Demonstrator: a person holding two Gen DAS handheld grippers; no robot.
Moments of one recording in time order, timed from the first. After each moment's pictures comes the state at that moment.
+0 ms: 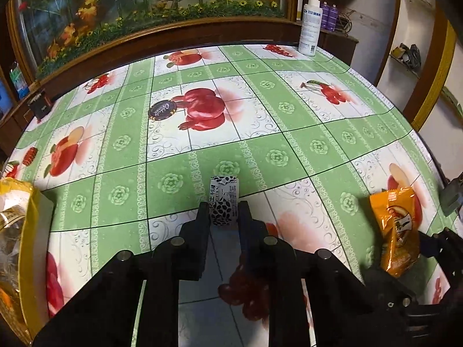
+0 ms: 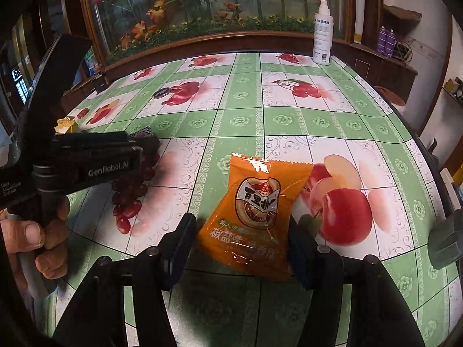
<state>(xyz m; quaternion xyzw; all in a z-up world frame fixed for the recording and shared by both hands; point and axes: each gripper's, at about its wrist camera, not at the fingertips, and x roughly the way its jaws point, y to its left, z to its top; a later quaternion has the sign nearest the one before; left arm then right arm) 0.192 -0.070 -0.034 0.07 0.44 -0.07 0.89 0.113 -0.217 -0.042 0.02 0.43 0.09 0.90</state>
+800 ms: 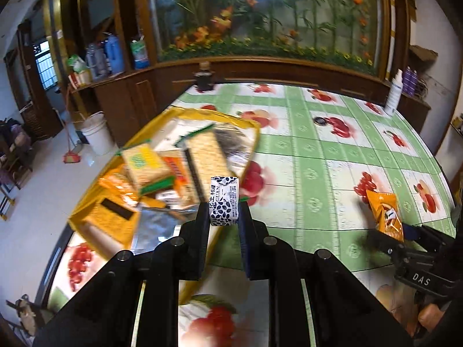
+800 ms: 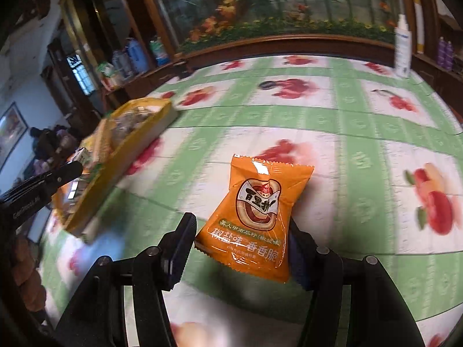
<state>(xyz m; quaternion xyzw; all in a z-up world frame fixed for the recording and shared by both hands) 0.001 0.085 0.035 -0.02 0.36 0.16 0.92 0.072 -0.128 -0.031 0.05 0.42 0.28 0.86</state>
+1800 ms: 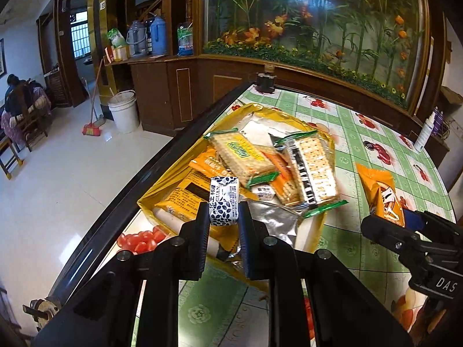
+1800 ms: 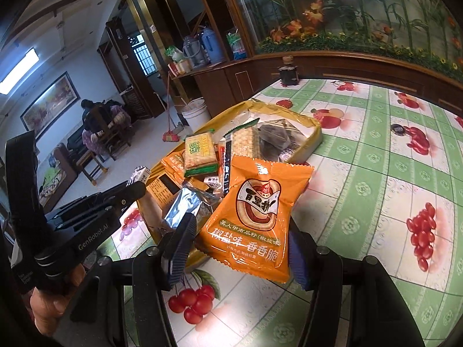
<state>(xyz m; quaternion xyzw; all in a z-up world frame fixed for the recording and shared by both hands) -0.037 0.186 0.029 -0.09 0.34 0.22 0.91 0.042 0.028 0.028 0.00 0.39 0.40 0.83</state>
